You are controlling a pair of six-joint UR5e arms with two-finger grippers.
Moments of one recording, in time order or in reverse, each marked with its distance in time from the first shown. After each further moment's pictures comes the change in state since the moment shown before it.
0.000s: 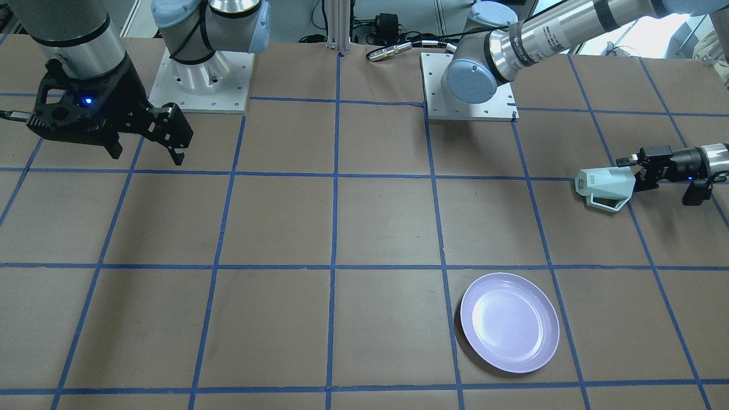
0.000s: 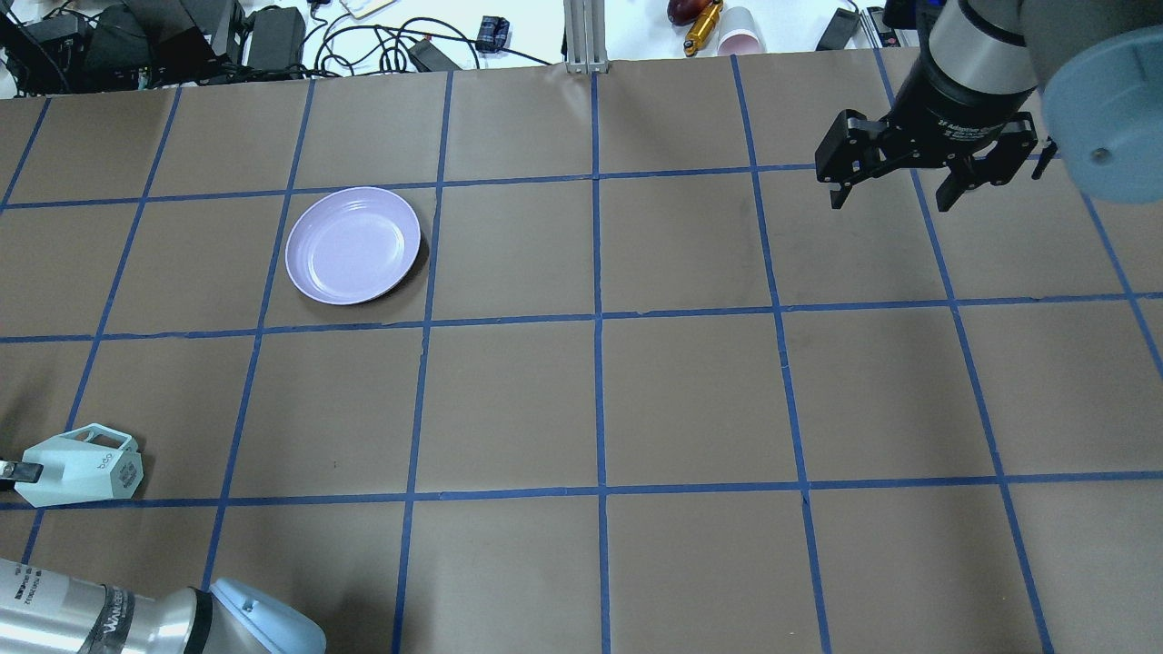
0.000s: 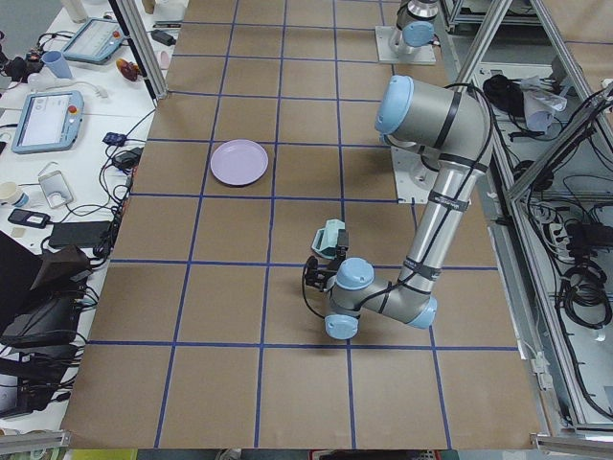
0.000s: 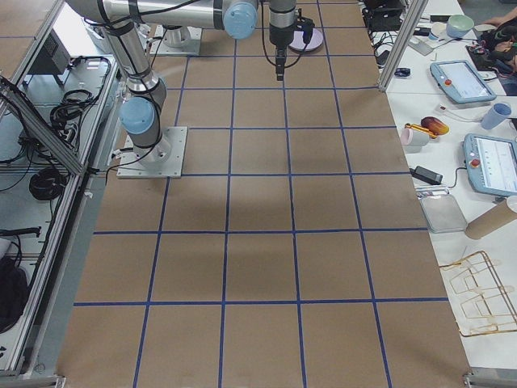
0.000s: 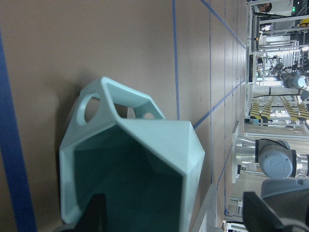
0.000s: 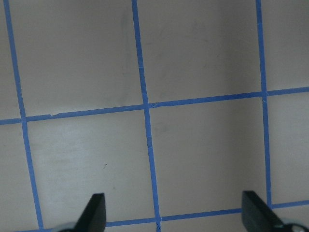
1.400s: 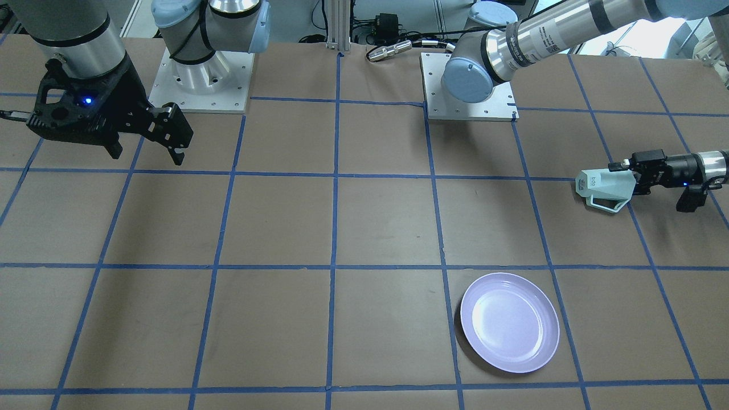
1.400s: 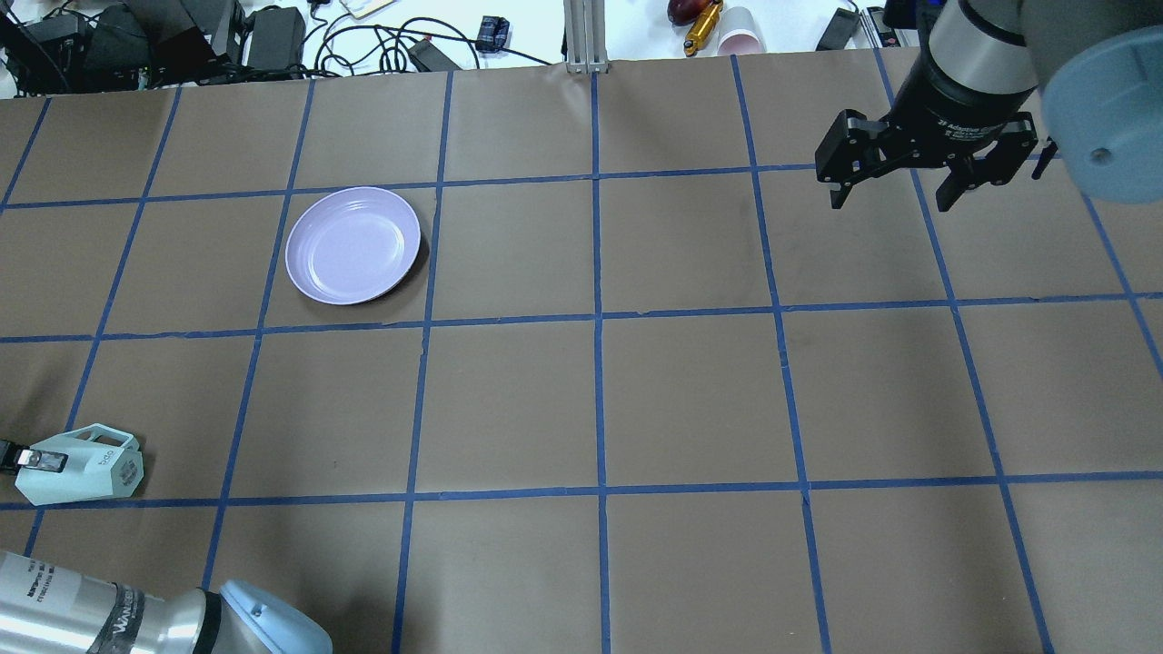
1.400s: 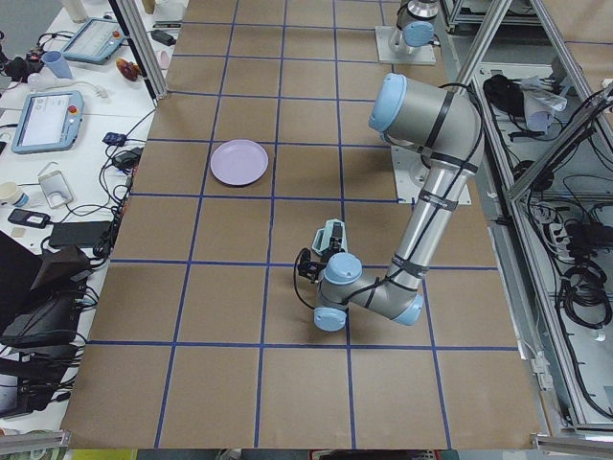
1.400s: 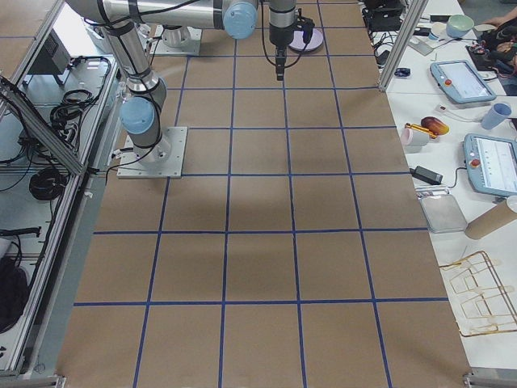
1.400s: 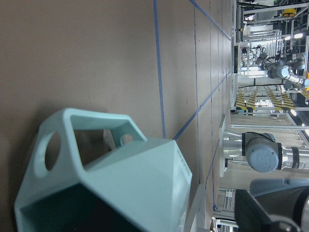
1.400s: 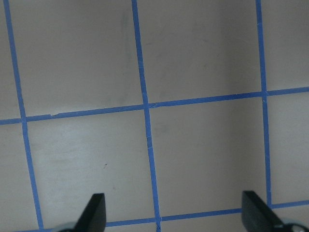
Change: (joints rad) left arm -0.040 0.002 0.002 -0.039 -0.012 0.040; right arm 0.000 0.000 0.000 0.000 0.000 0.000
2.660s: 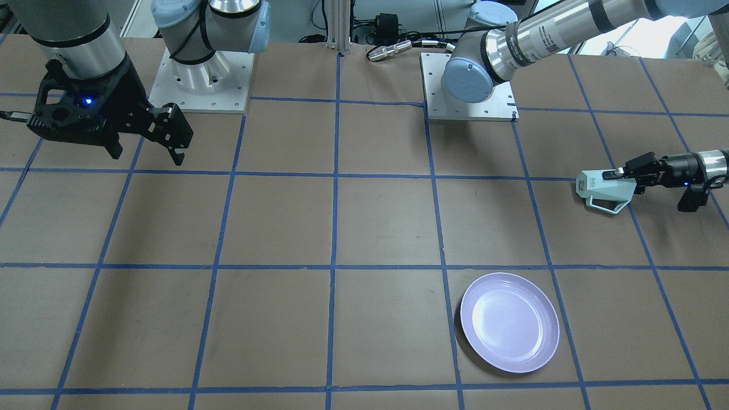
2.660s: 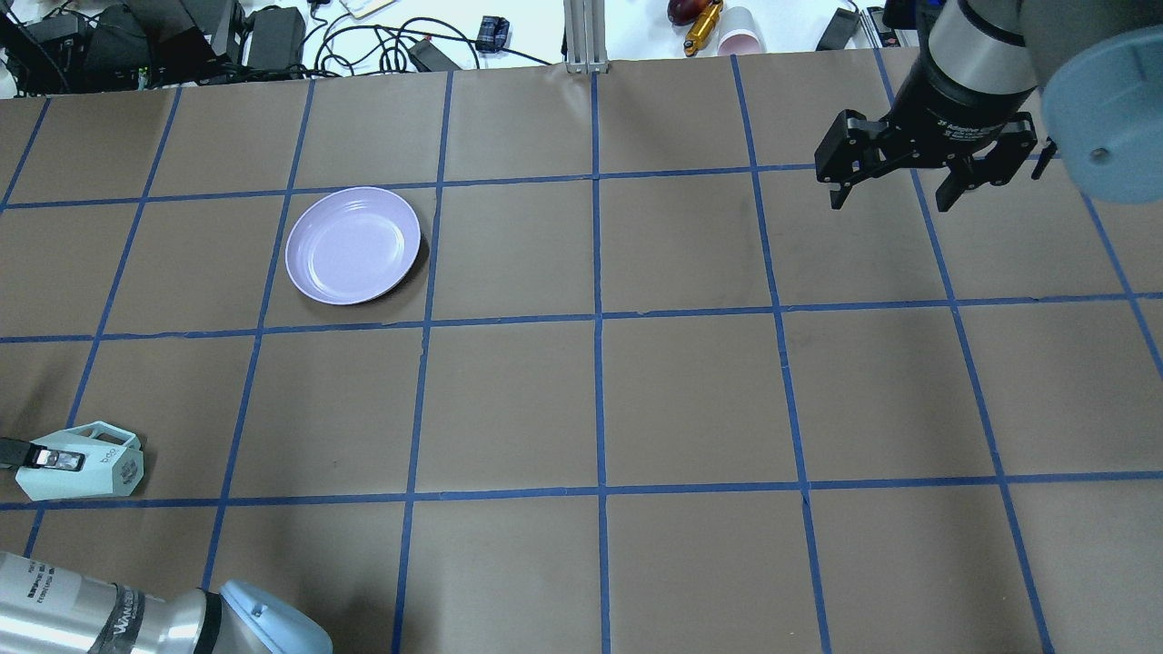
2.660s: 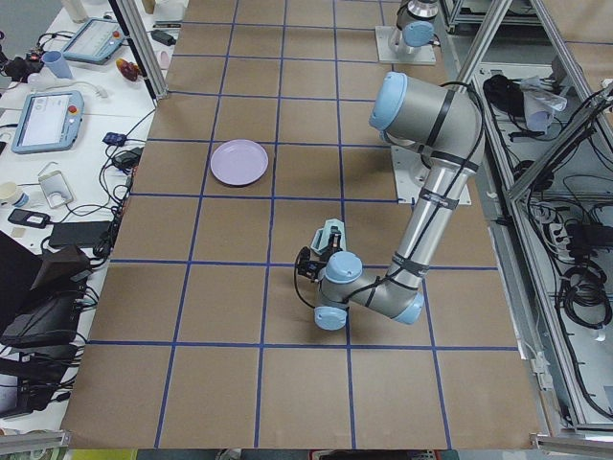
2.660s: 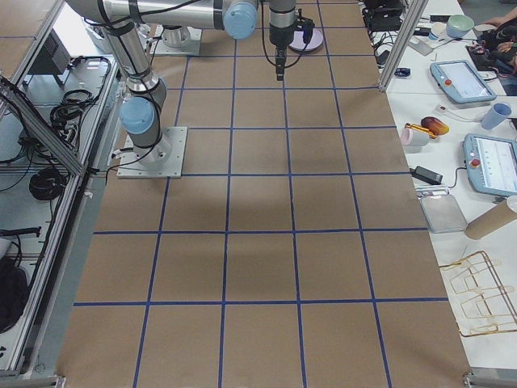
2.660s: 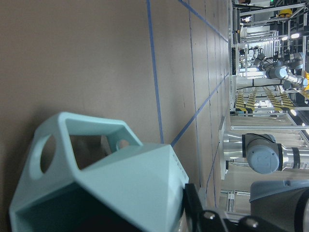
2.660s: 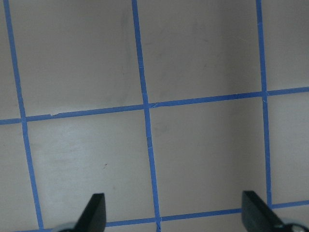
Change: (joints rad) left arm 0.000 0.011 -0.006 -0.006 -0.028 -0.002; right arm 0.000 0.001 0.000 0.000 0.000 0.000
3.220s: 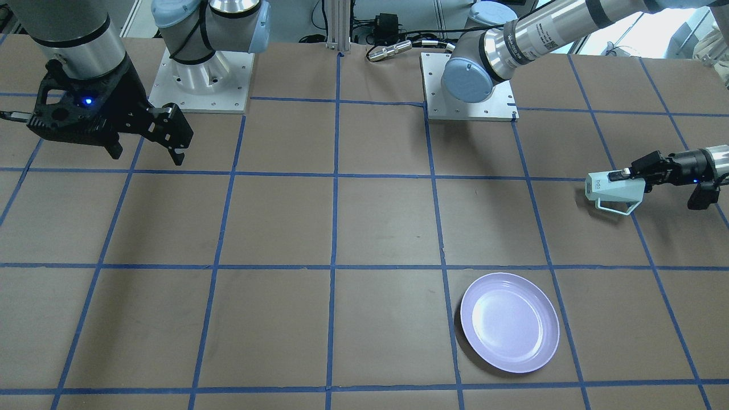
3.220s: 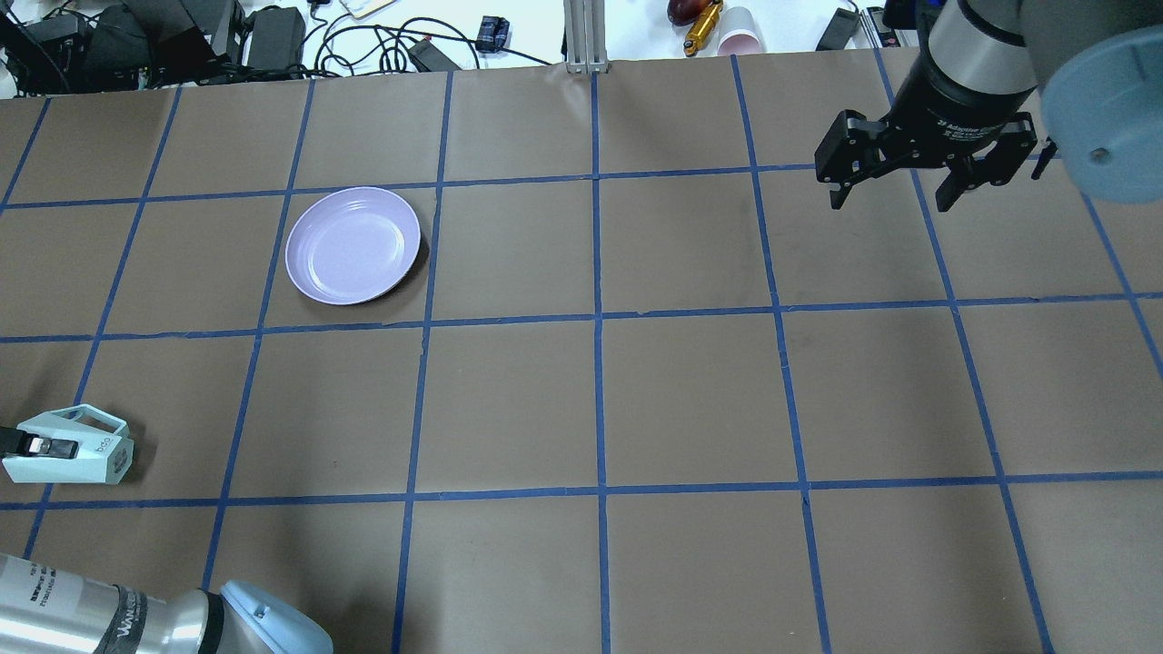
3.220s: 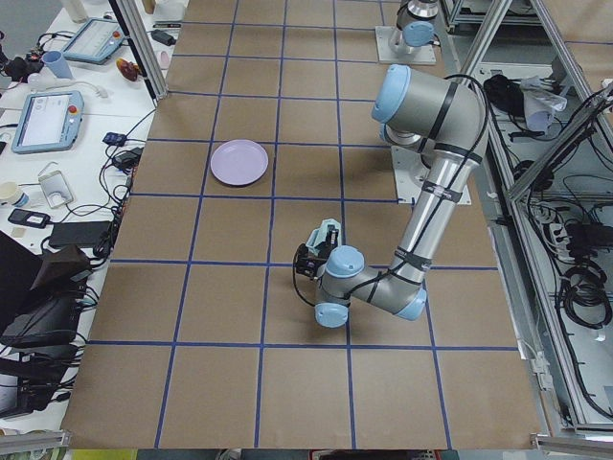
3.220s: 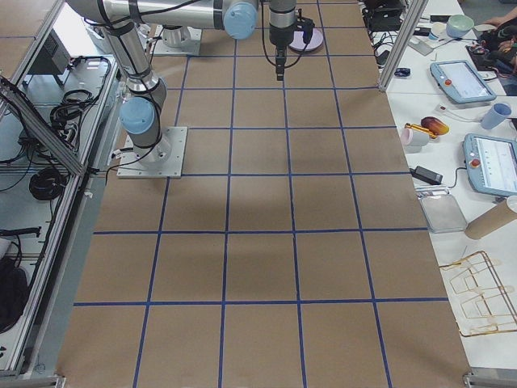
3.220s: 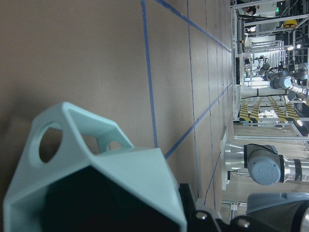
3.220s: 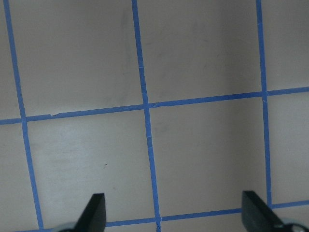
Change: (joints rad) left arm -0.004 0.042 0.000 -0.005 -0.038 -0.029; right arm 0.000 0.000 0.000 0.000 0.000 0.000
